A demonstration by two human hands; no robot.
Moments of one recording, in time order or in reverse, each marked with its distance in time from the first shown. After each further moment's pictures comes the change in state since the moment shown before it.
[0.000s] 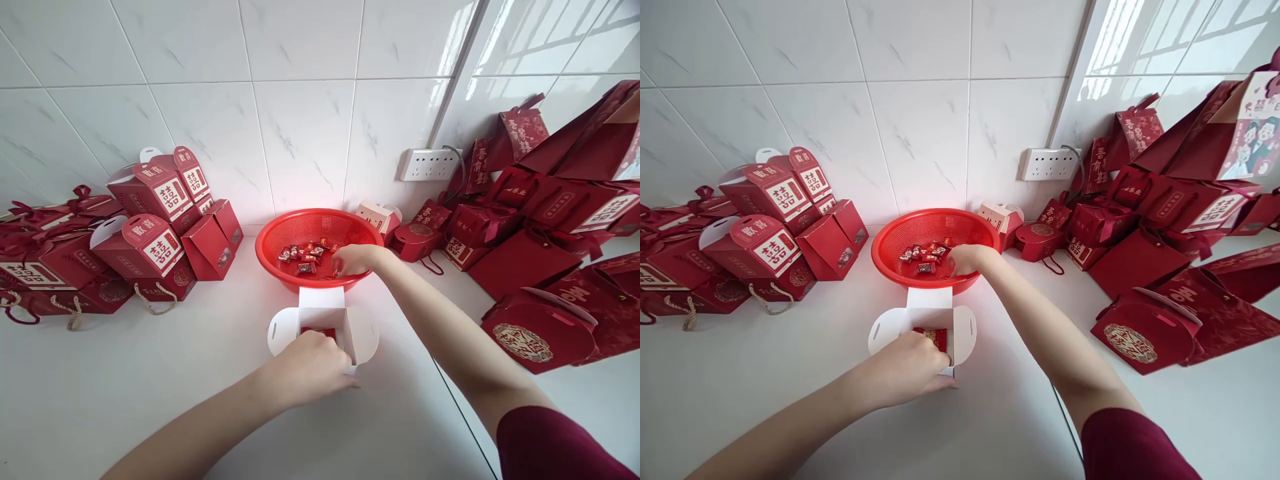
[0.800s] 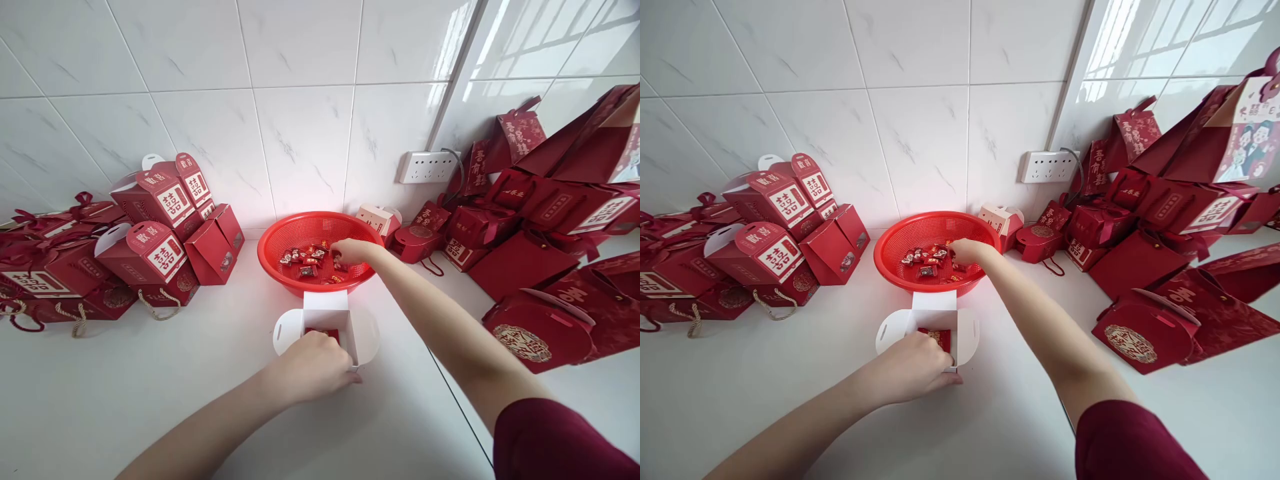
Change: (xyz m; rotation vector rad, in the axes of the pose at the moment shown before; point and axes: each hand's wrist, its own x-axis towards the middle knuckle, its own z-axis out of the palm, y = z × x) left_hand 0.002 -0.009 0.002 0.018 0.007 0.036; right_hand 0.029 0.012 -0.002 0.129 0.147 -0.038
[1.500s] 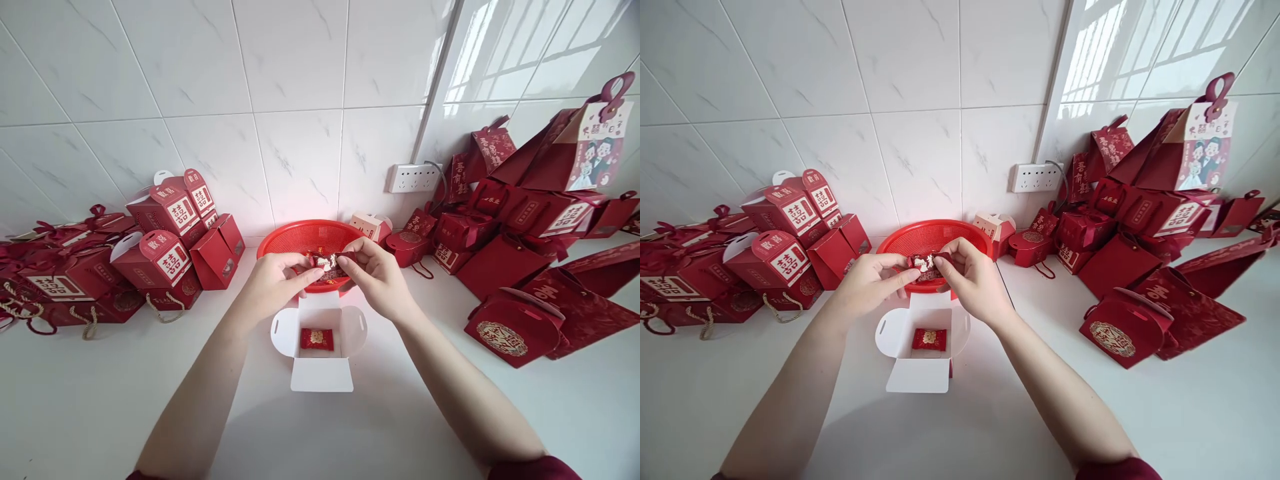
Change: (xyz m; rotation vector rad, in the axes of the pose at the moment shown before) left_hand -0.022 -0.037 -0.099 -0.834 0.638 -0.396; right_hand -0.160 -0.070 0.008 1.139 0.569 -0.417
